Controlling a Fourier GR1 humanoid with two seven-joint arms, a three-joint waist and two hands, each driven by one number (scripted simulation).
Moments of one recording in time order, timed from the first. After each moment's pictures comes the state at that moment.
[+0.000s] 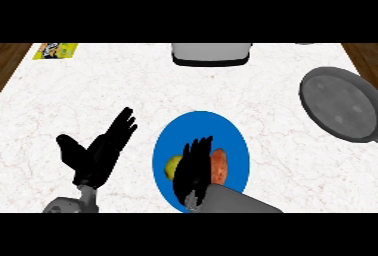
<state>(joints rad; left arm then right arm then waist) -0.06 0.18 -0.22 -1.54 0.31 0.05 0.18 -0.65 -0.04 1.02 -1.31 0.72 0.82 1.11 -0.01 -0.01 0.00</state>
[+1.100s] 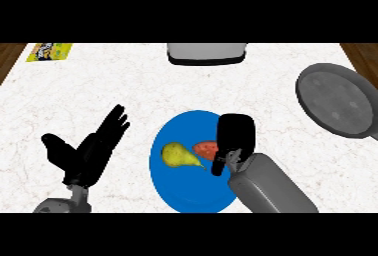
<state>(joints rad) -0.05 0.19 -0.16 -1.57 0.31 0.03 0.21 -0.52 -0.07 0.54 -1.39 0.93 0.54 1.02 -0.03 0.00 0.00</state>
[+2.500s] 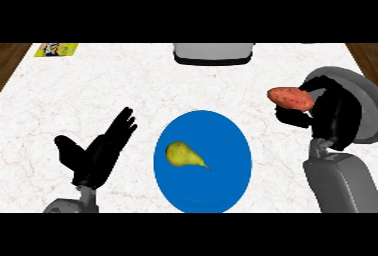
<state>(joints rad) -0.05 0.15 -0.18 -1.55 0.27 0.01 0.20 -0.34 -0.20 0.06 -1.57 1.06 -0.34 0.74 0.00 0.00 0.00</state>
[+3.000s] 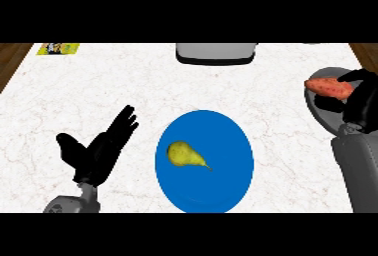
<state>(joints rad) -0.07 0.14 -0.17 -1.54 0.26 -0.01 0.20 -0.47 -0.33 -0.16 -1.13 1.02 -0.62 0.50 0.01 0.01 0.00</state>
